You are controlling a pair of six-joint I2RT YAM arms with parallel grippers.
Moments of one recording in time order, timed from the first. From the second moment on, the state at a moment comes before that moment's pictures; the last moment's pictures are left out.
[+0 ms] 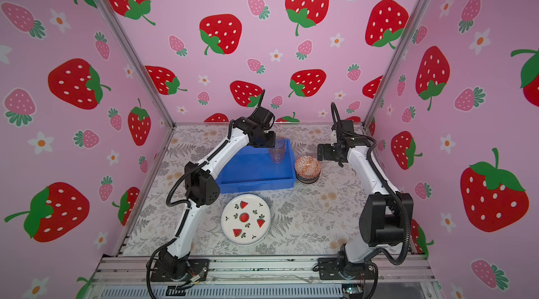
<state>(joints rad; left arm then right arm) -0.58 2.41 2.50 -1.10 0.00 -0.44 0.15 1.59 1.38 -0.82 -0.08 0.08</state>
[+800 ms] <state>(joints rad) -0.58 1.58 1.78 -1.06 -0.18 -0.53 0.35 1.34 1.37 -0.88 -0.18 0.15</state>
